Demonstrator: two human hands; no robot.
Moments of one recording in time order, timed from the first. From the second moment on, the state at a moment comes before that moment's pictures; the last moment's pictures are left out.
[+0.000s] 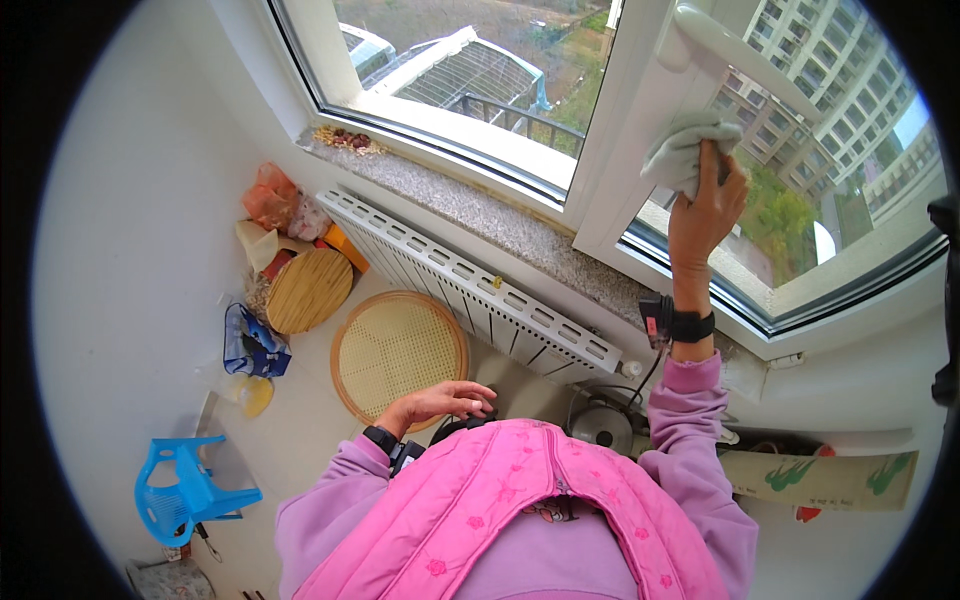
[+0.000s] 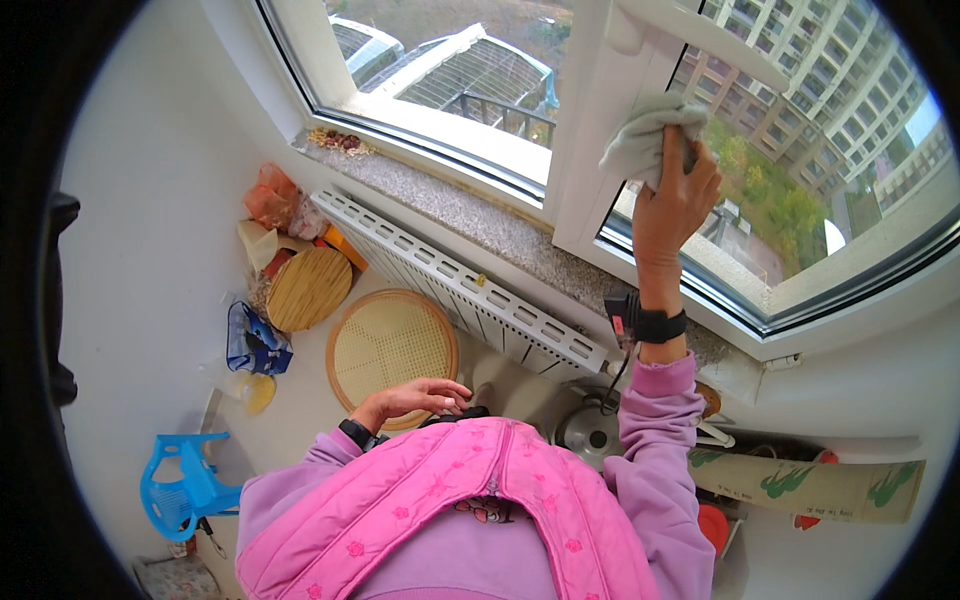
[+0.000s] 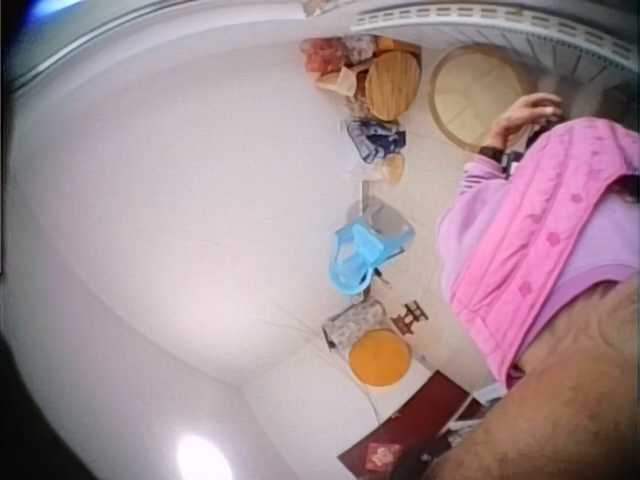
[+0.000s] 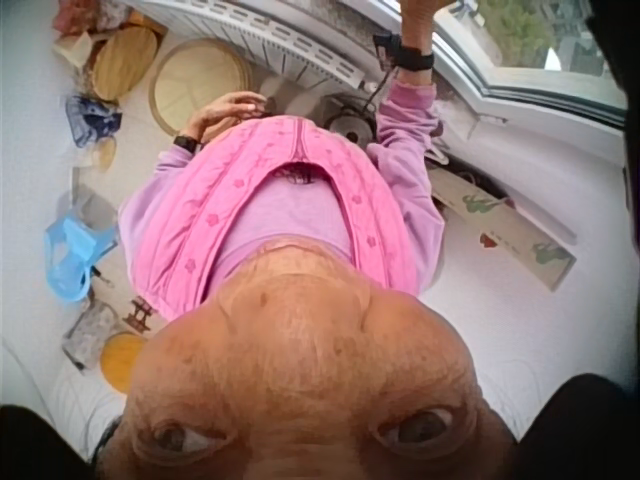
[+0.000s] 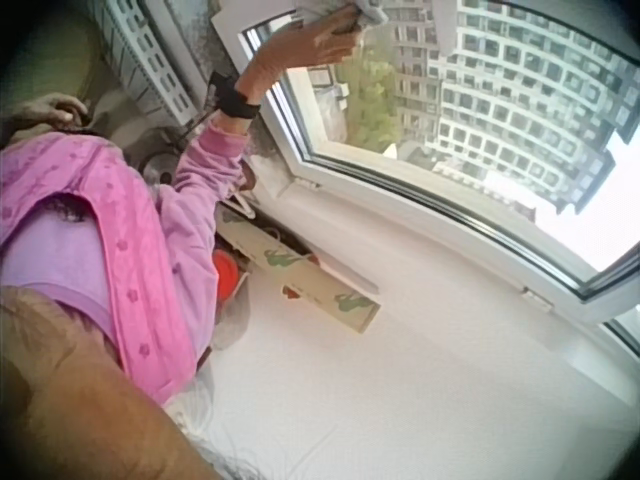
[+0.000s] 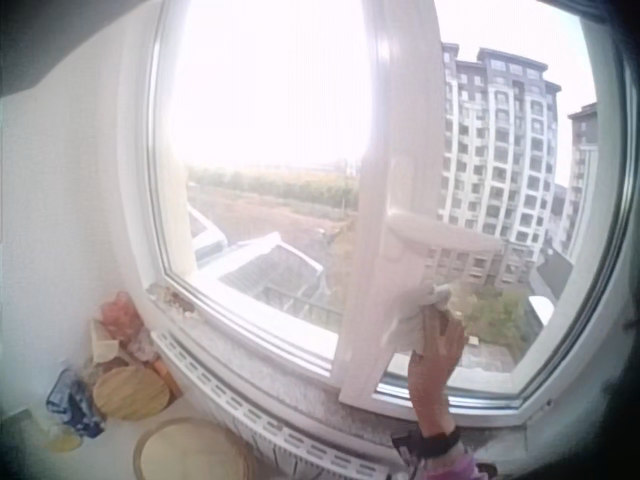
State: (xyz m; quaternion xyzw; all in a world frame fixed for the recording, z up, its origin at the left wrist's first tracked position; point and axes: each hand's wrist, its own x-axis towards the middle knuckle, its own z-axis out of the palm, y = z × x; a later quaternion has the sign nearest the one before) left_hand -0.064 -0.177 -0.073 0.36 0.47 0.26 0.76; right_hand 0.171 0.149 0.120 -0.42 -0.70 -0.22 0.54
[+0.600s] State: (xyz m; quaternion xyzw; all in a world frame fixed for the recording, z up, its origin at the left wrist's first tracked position) left_hand -0.065 -0.179 -0.068 0.38 0.45 0.24 0.77; right_hand 0.274 0.123 -0.027 -0.50 -0.80 -0.12 0.32
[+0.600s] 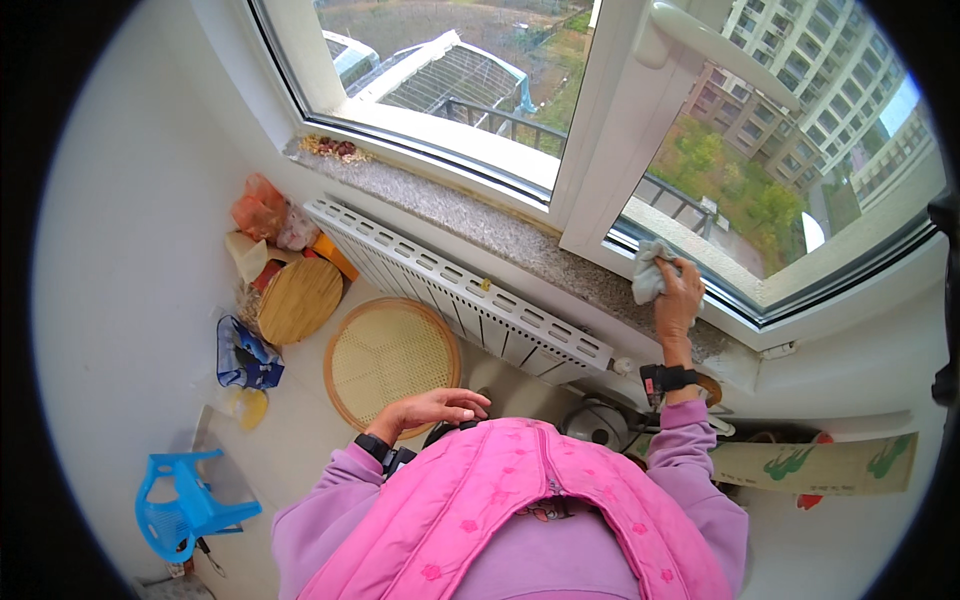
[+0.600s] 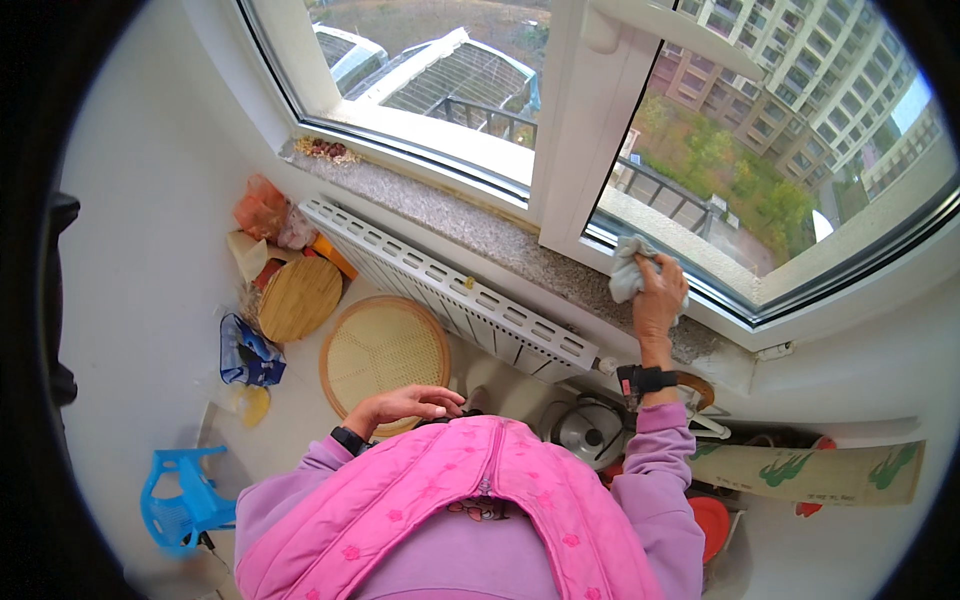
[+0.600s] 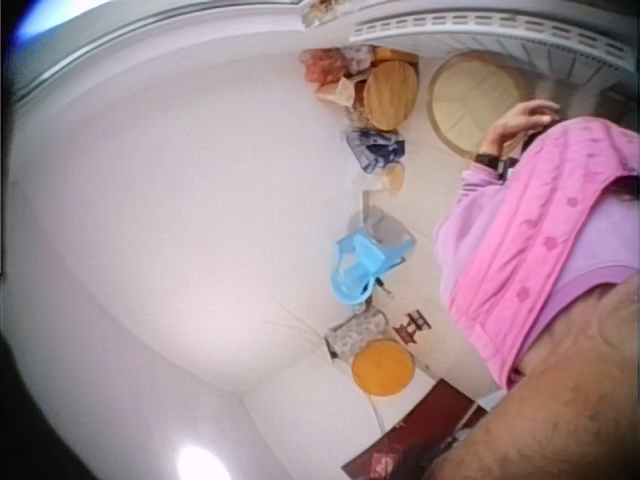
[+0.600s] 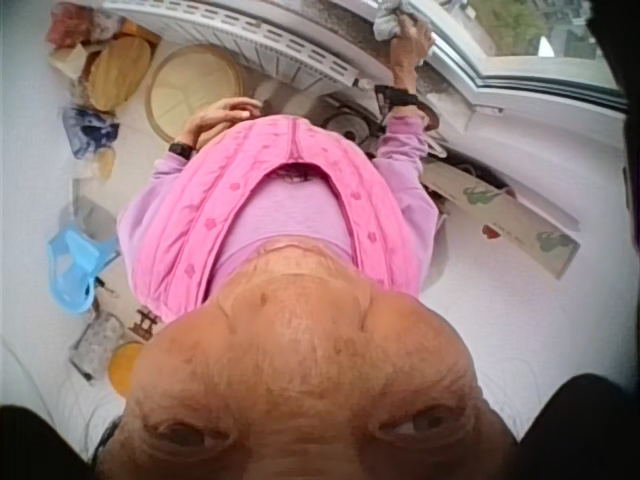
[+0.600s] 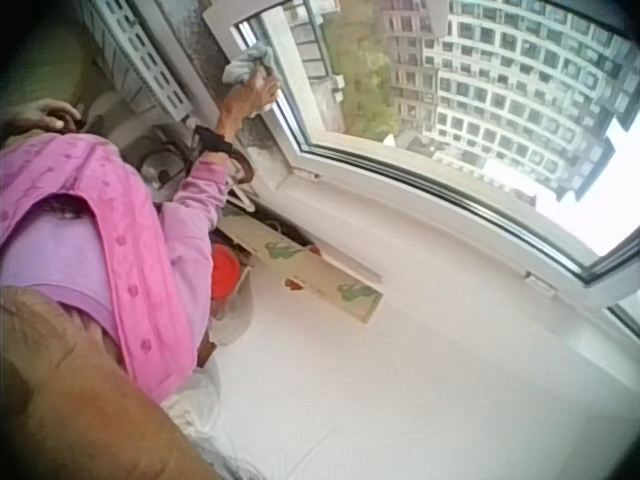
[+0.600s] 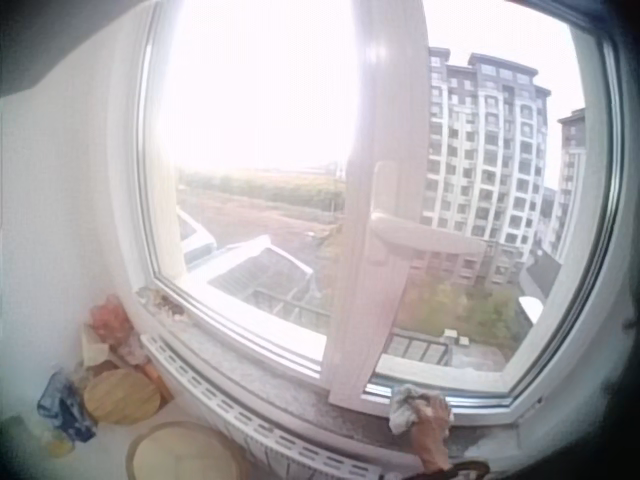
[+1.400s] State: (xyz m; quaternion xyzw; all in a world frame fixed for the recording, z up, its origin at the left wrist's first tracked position) left_hand -0.053 0.038 0.052 0.53 0.42 0.54 0.50; right_hand 0.247 0.151 0.063 -0.44 -0.67 -0.19 0.57
